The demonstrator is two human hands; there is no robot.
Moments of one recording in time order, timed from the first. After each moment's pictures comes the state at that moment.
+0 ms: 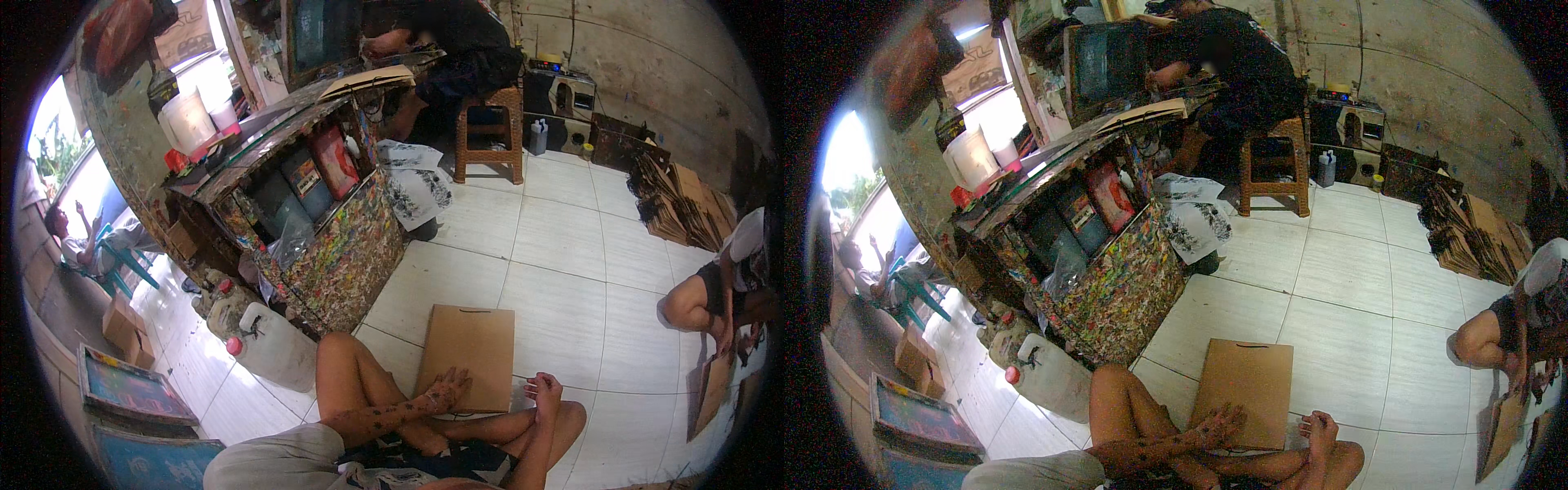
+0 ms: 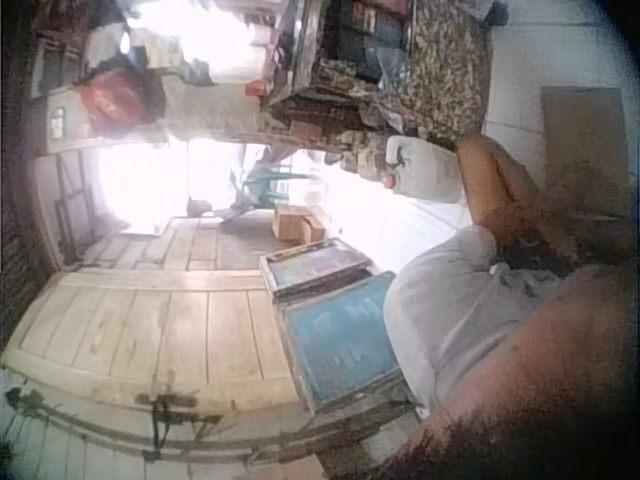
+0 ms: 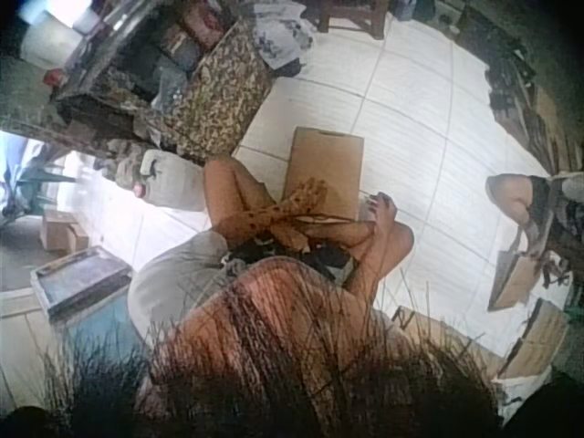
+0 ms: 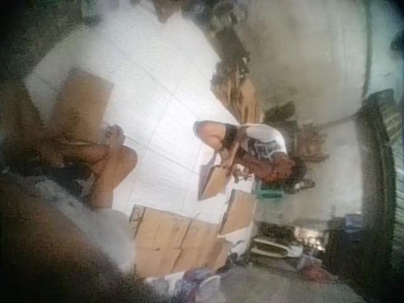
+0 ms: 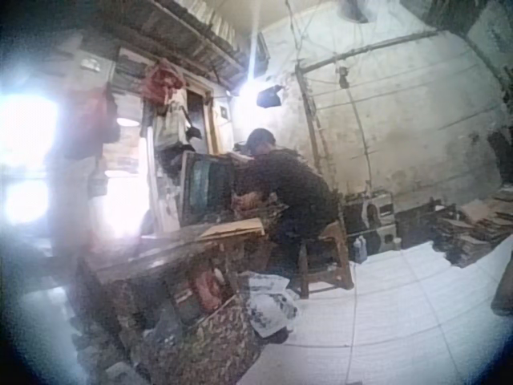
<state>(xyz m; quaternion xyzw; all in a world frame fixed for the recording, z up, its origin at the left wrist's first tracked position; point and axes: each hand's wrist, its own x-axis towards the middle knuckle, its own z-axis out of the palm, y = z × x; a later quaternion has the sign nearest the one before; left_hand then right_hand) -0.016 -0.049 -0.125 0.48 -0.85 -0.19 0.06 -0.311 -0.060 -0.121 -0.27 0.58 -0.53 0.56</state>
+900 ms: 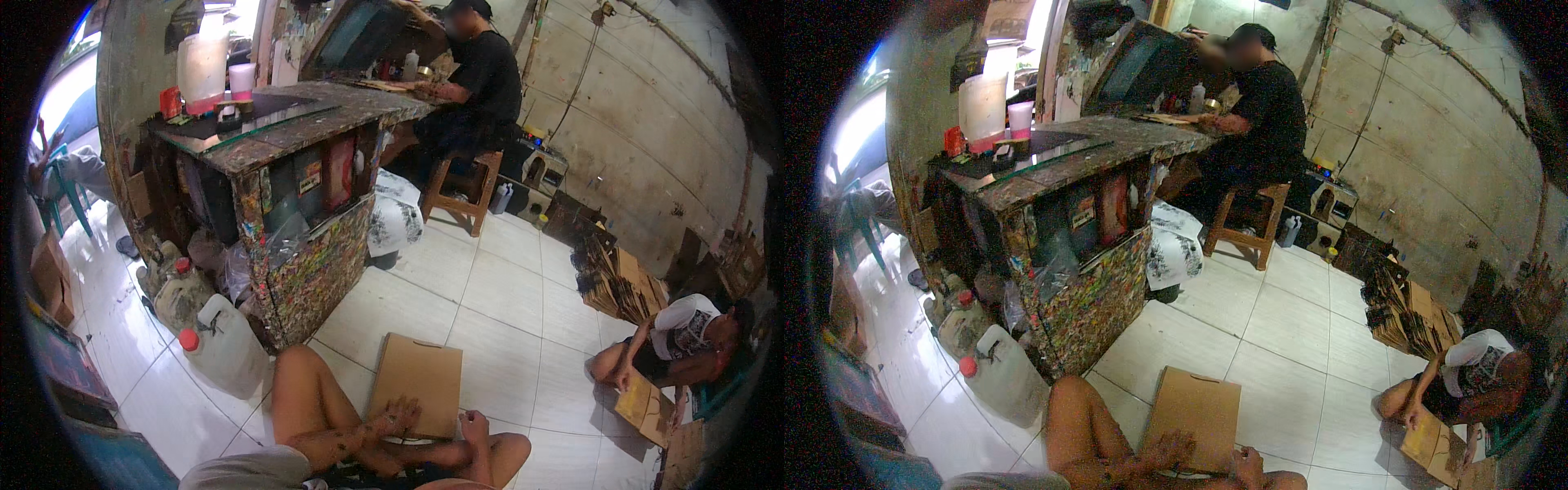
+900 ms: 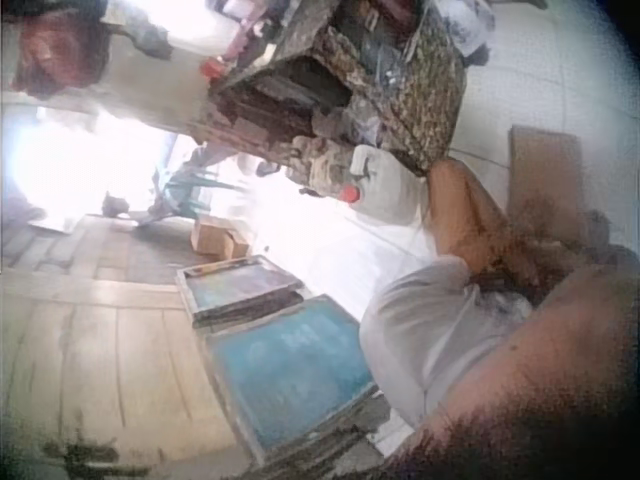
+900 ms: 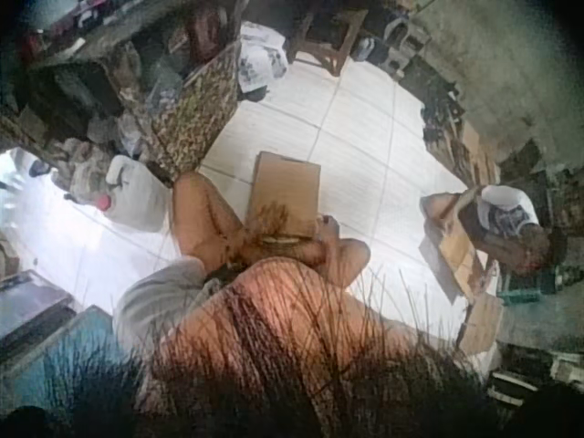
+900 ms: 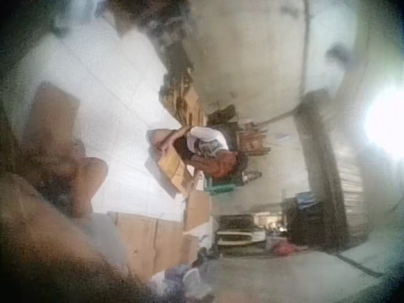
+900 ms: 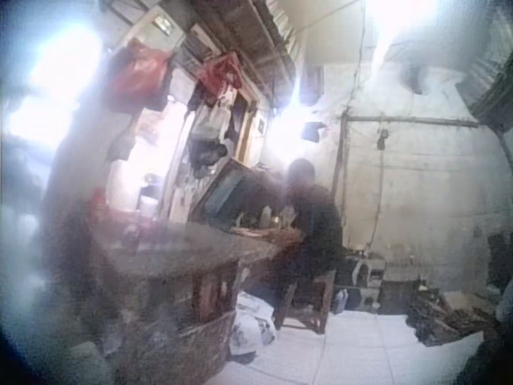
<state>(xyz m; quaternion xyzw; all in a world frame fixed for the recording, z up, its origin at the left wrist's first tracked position) -0.014 -0.049 -0.168 0.46 -0.87 -0.13 0.10 -0.276 -0.051 -0.120 -0.60 0.73 -0.21 0.25</state>
